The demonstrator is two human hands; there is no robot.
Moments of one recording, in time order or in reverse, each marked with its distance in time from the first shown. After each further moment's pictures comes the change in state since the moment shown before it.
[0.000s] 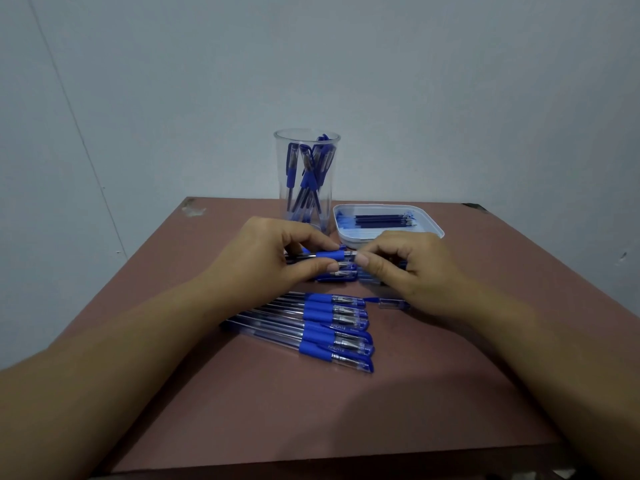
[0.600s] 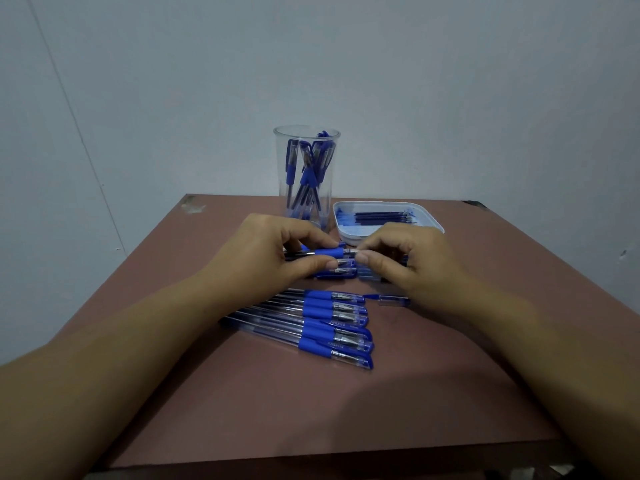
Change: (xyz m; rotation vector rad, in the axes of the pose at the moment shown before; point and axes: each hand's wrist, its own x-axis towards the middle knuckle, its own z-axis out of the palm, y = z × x) left_hand 0.000 -0.002 0.001 0.000 0.004 -0.007; right_hand 0.001 0.002 0.000 -0.027 0.043 -0.035
